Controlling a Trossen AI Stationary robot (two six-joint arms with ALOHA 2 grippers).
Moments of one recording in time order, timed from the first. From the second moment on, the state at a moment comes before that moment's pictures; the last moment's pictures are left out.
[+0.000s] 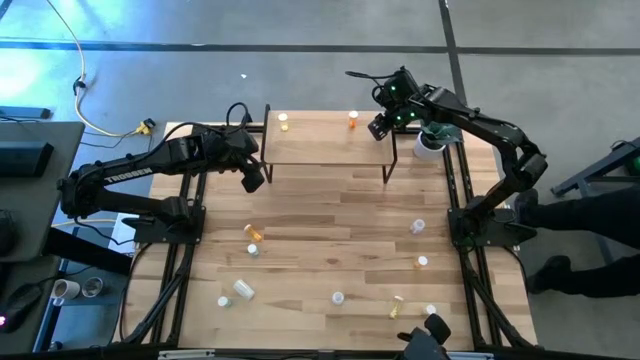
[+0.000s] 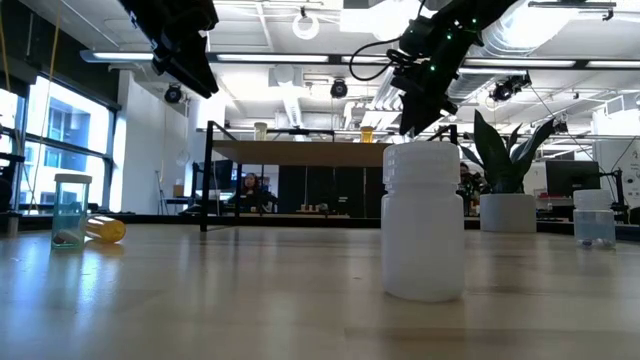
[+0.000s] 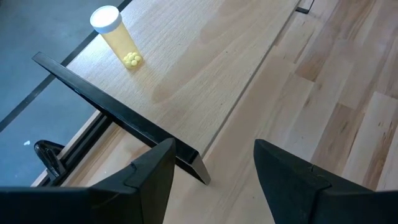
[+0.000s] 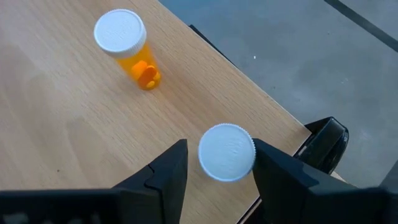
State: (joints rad) left arm 0.46 1.03 0.98 -0.75 -0.25 -0.08; right arm -0.76 1.56 1.39 -0.76 0.01 0.02
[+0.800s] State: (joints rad) left arm 0.47 1.03 0.98 -0.75 -0.22 -0.08; right arm -0.76 1.55 1.39 -0.73 0.01 0.03
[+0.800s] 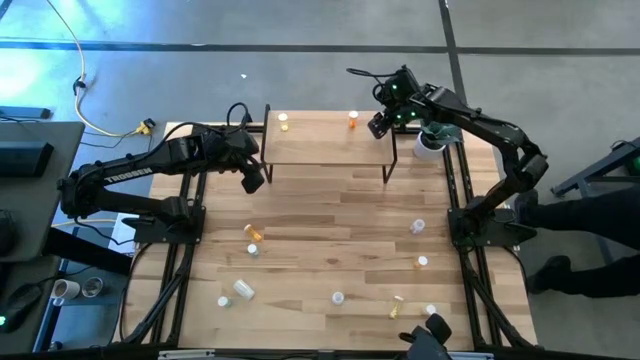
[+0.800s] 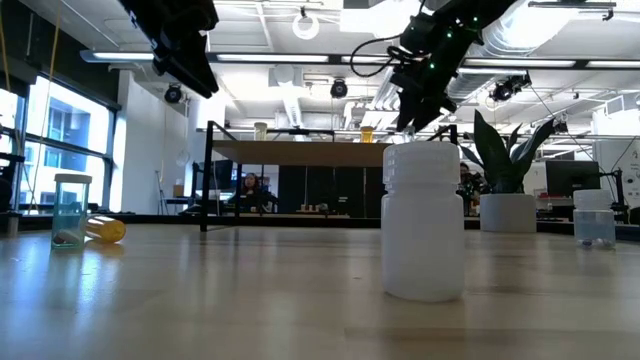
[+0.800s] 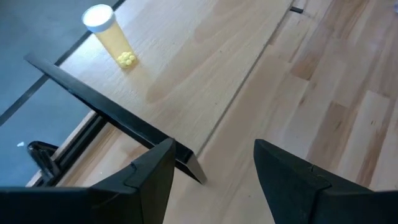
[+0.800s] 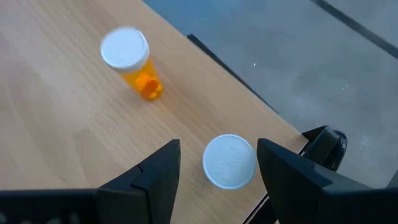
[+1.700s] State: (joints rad) left arm 0.45 1.03 0.98 -0.77 -0.09 -0.15; right arm -0.66 1.29 1.39 -0.71 0.01 0.08
